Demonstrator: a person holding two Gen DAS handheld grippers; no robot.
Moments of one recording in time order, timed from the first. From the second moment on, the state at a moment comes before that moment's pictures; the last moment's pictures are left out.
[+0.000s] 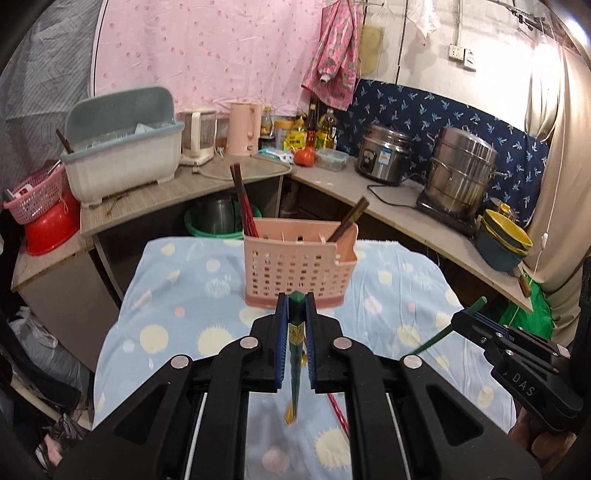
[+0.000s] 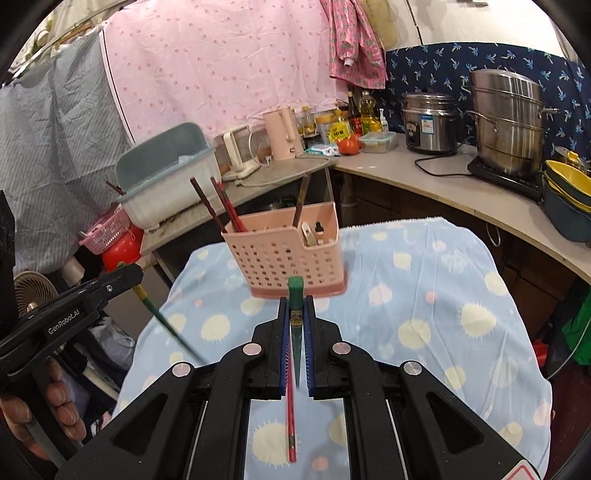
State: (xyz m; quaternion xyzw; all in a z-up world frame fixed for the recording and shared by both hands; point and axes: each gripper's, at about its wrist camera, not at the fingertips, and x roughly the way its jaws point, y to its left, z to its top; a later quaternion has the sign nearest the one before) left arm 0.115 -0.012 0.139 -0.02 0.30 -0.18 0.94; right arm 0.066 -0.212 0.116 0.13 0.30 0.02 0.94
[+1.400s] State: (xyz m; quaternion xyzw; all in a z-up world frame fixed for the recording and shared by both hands) left arm 0.293 -0.068 0.209 -0.03 0.23 -0.18 0.96; right arm 0.251 -0.254 0.170 0.13 0.26 -0.03 0.96
